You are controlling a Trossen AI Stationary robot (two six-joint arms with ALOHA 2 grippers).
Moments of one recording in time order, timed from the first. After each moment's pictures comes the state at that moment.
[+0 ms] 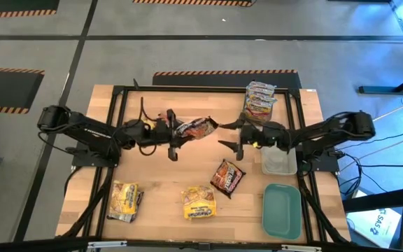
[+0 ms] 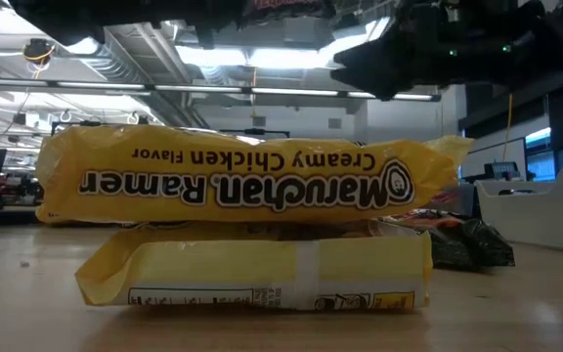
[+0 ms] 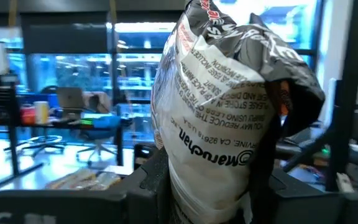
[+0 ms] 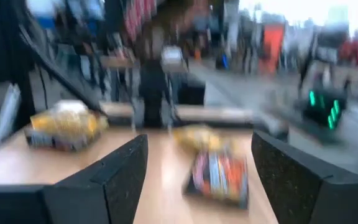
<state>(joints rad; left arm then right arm) -0.05 1.28 0.56 0.99 -0.18 0.01 -0.05 1.36 0.43 0.99 0.02 -0.09</state>
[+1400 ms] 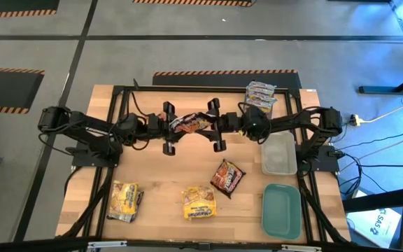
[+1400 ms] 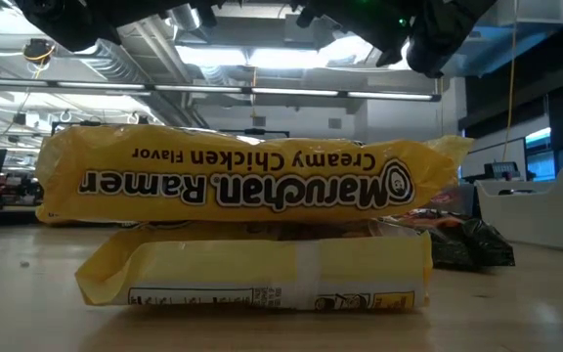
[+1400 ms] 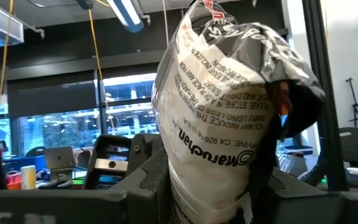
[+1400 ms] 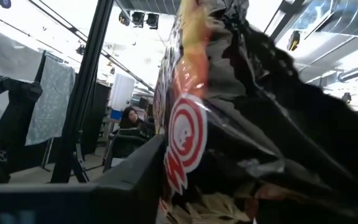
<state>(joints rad) 0.03 1.28 0.56 1.20 -0.01 0.10 -0.12 1.73 0.95 1.30 -0.36 -0.06</state>
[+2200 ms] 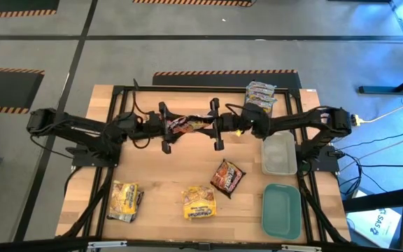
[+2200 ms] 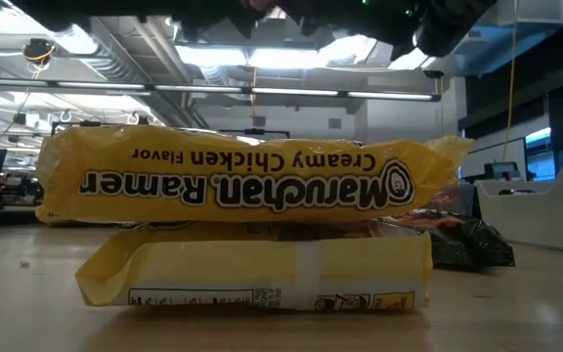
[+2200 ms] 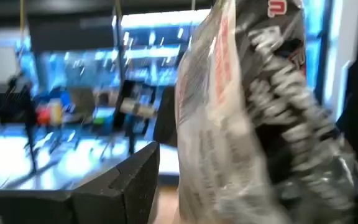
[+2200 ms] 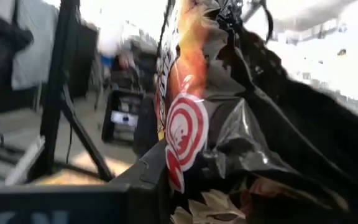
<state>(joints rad) 0.02 1.09 0.56 0.73 -0.16 0.04 -0.12 1.63 0.95 0.95 -0.33 -0.19</state>
